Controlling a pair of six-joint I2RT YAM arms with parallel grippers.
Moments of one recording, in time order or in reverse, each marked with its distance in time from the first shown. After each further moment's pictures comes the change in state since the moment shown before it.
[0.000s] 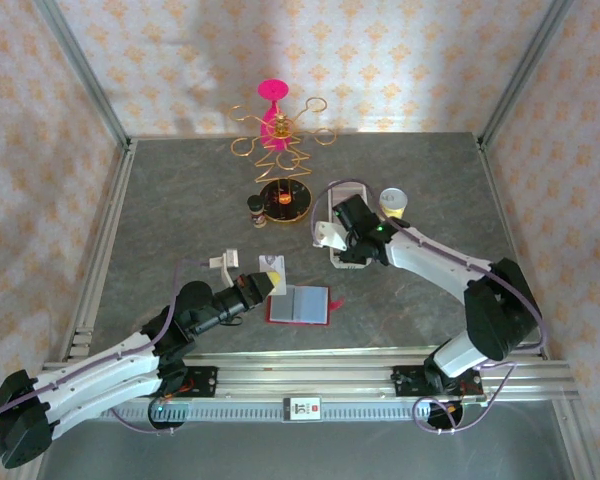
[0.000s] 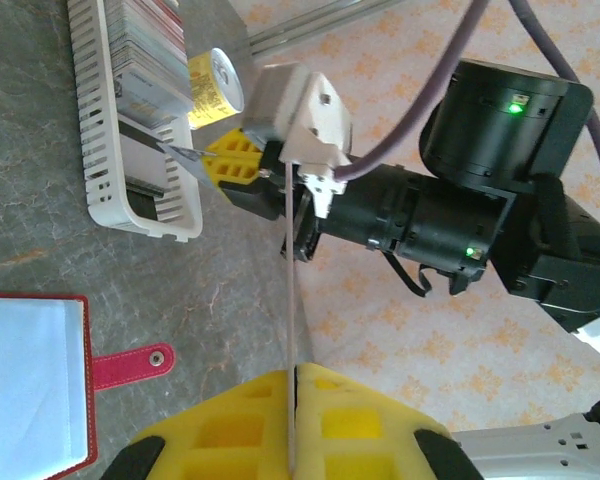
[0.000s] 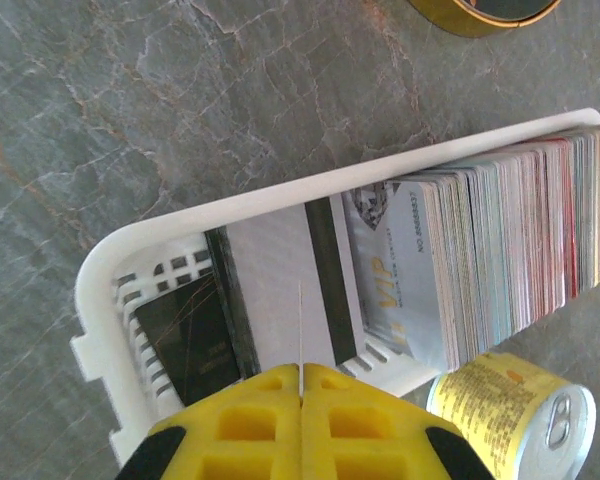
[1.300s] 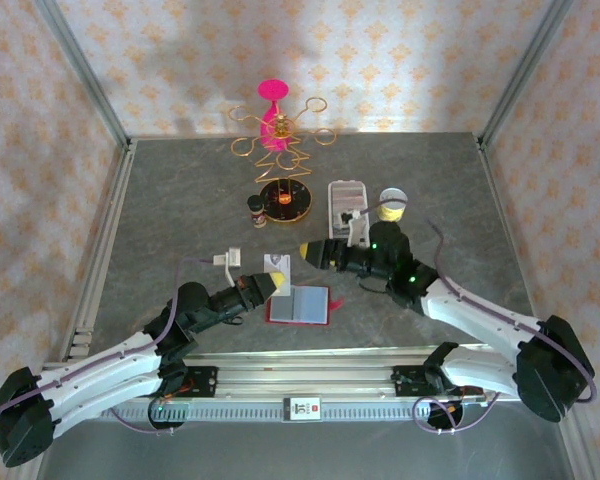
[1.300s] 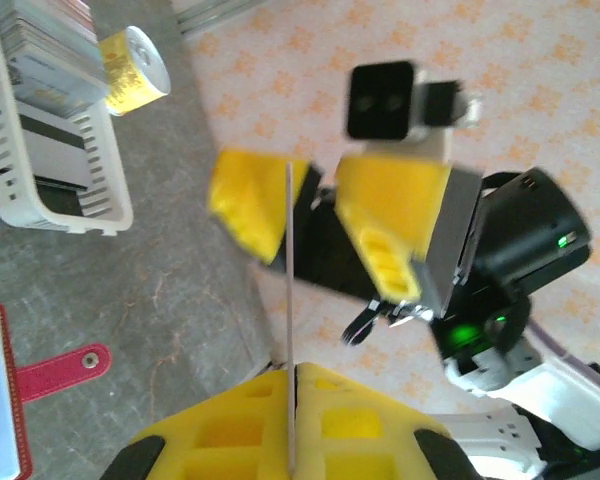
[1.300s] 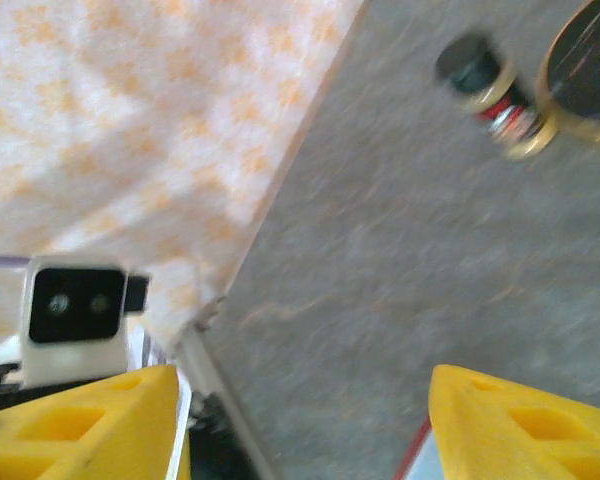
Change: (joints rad) left arm 0.006 0.029 -0.018 0.162 0.105 0.023; right arm 0.088 -0.412 -0.430 0.766 -0.632 1.699
